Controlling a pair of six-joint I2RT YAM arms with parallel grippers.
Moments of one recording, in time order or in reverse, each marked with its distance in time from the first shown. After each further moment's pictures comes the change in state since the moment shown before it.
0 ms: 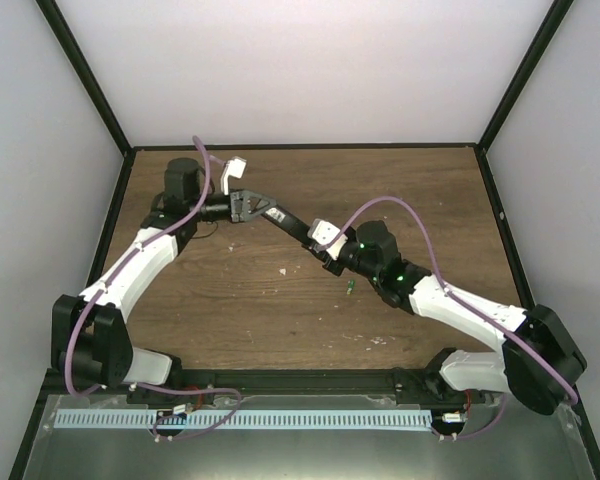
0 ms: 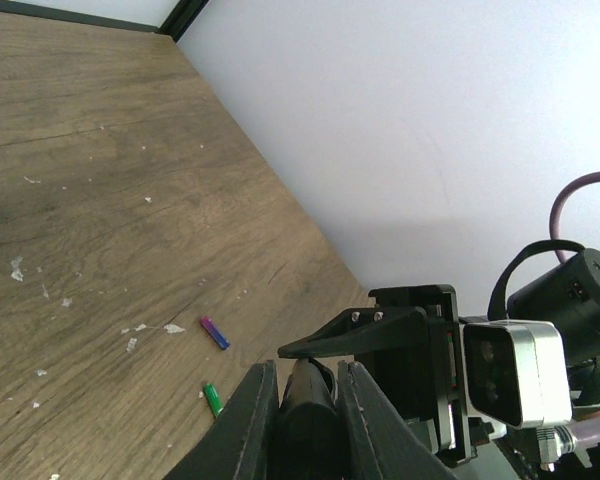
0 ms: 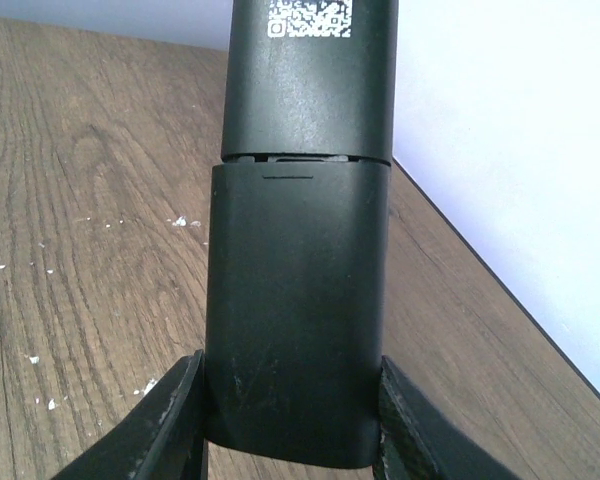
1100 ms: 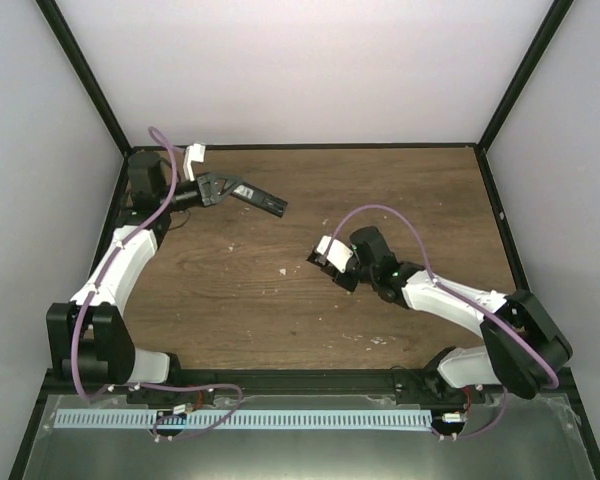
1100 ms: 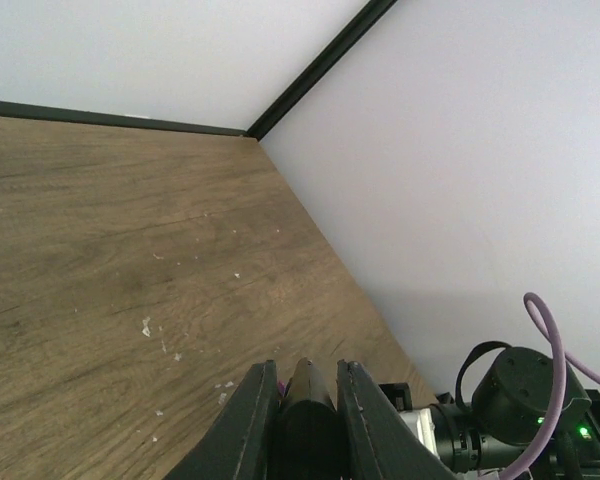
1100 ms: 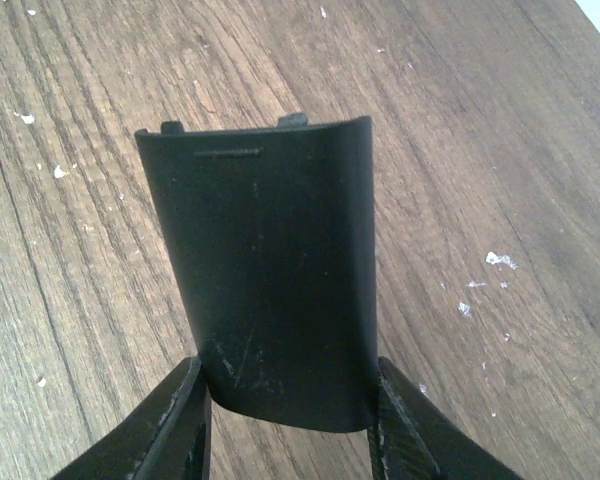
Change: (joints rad) left arm 0.206 -0.014 0.011 0.050 0.003 -0.029; right arm -0.058 0.106 -0.027 -0.230 0.023 -0.022
